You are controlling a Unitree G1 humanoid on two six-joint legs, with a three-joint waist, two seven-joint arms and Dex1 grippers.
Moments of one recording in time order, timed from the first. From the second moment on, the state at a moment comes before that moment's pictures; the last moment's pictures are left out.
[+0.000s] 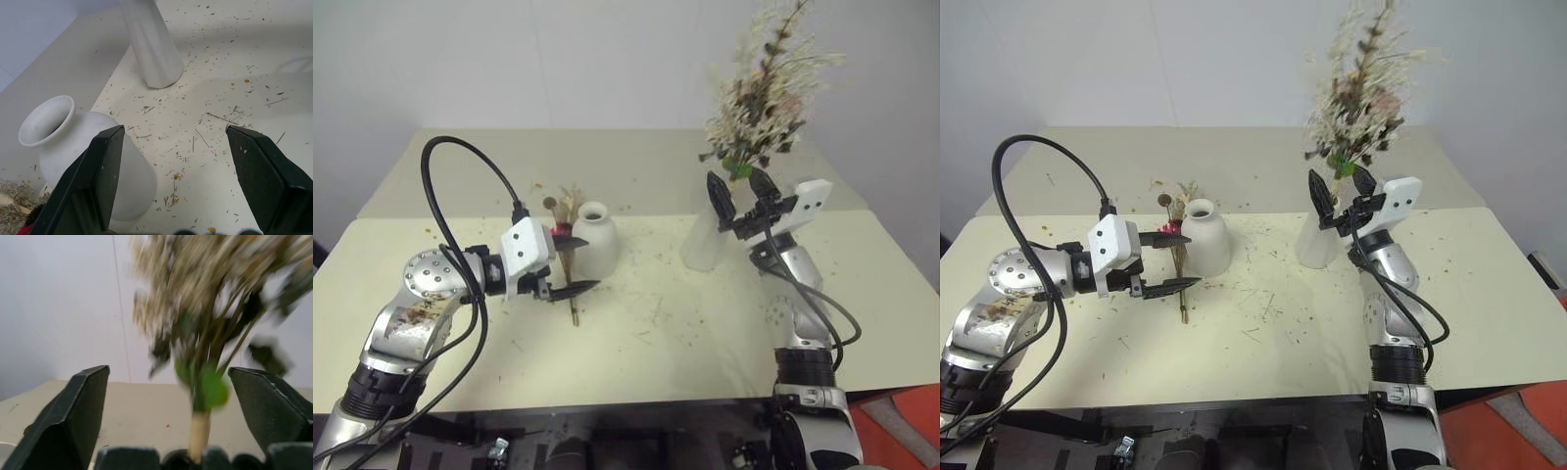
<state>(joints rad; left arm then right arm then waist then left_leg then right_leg) -0.42 0.78 -0.01 -0.29 -0.34 0.35 -1.01 -0.56 -0.21 -0.19 0.11 0.38 -0.03 0.44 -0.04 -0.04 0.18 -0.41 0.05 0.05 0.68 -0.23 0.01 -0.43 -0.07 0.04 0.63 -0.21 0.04</state>
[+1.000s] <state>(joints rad) -0.67 0.47 0.10 -0.40 -0.43 1.58 -0.27 -0.36 -0.85 -0.18 -0.37 0.63 0.38 0.98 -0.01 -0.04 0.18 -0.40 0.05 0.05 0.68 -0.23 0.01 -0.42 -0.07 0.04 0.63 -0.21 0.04</state>
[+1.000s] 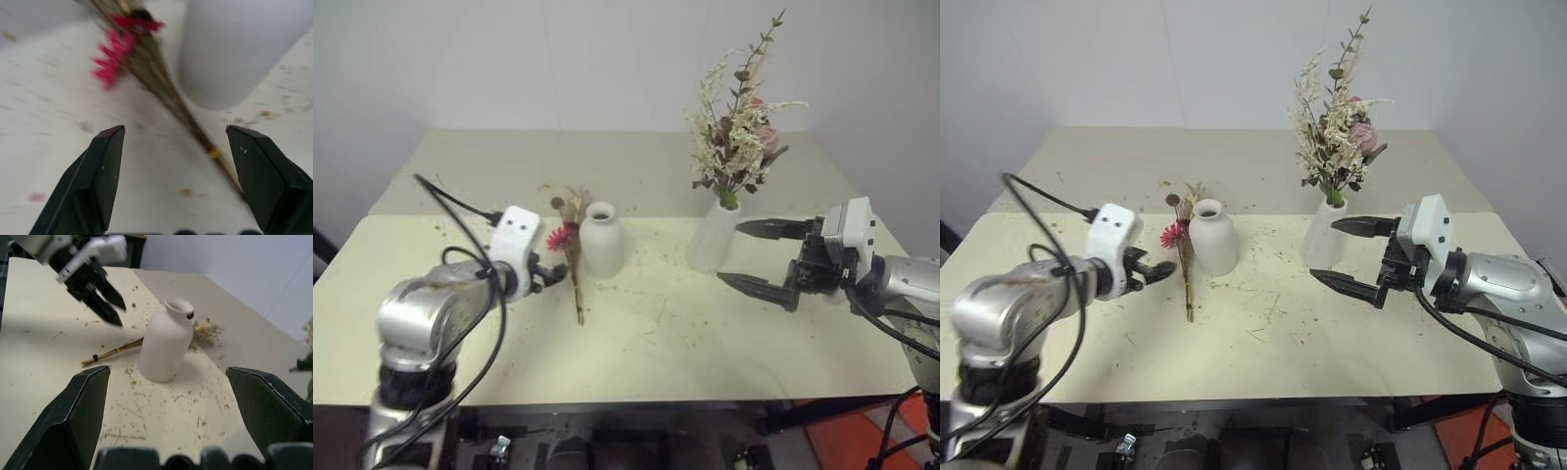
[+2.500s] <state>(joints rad) -0.77 0.45 0.12 0.09 -0.14 1.28 -0.04 -0.30 -0.84 -0.21 -0.47 0.65 0.43 0.93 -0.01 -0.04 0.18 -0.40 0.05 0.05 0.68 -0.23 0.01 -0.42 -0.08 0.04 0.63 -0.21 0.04</state>
